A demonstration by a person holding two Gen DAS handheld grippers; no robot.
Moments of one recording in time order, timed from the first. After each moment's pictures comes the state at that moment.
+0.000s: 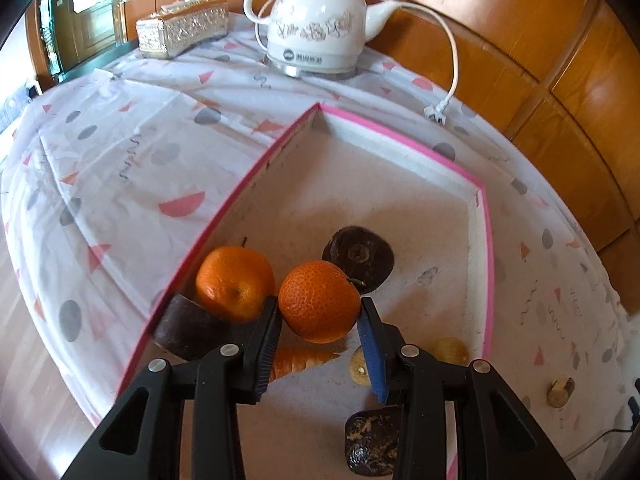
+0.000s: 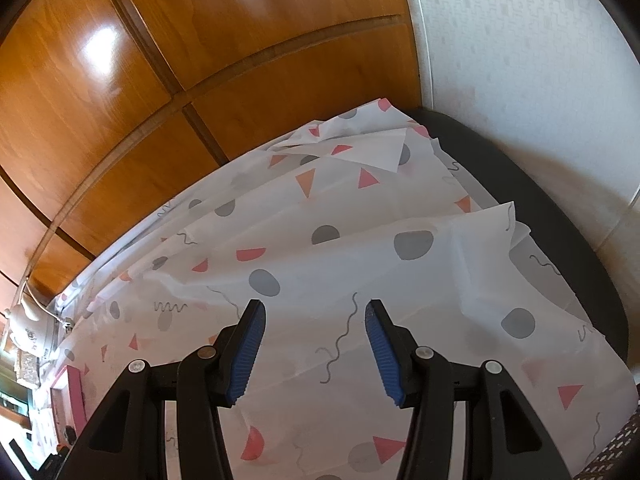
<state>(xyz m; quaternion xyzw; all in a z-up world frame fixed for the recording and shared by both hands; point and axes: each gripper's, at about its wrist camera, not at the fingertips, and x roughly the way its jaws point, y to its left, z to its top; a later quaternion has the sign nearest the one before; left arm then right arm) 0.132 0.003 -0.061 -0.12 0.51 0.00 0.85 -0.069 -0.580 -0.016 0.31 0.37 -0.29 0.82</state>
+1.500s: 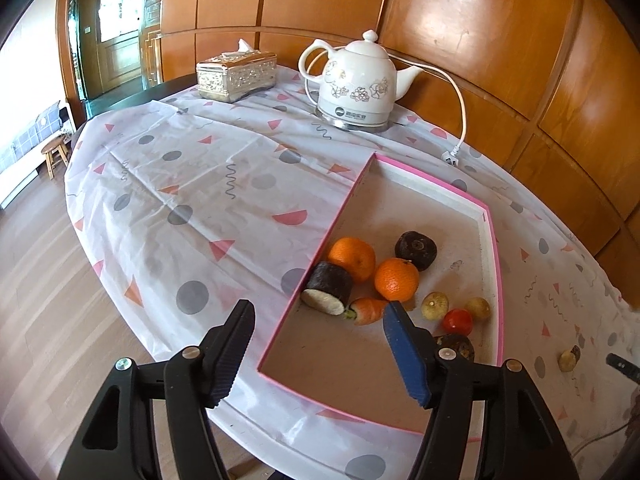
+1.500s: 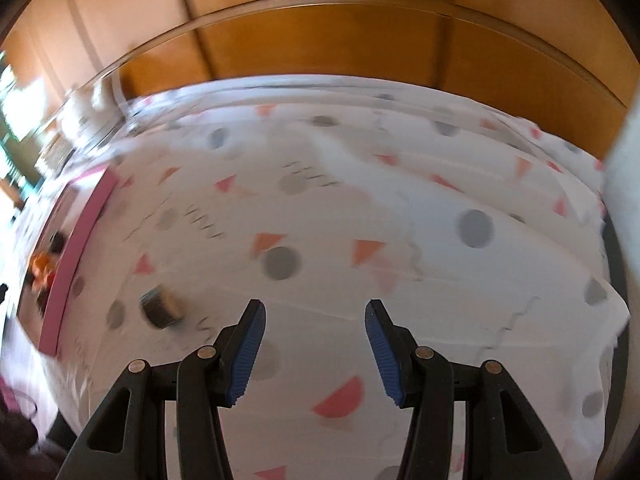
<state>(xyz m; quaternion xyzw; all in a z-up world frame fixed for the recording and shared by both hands) 0.040 0.068 -0.016 -0.11 0.43 0.04 0.89 0.001 -0.446 -0.049 0.08 0.50 -0.03 0.86</state>
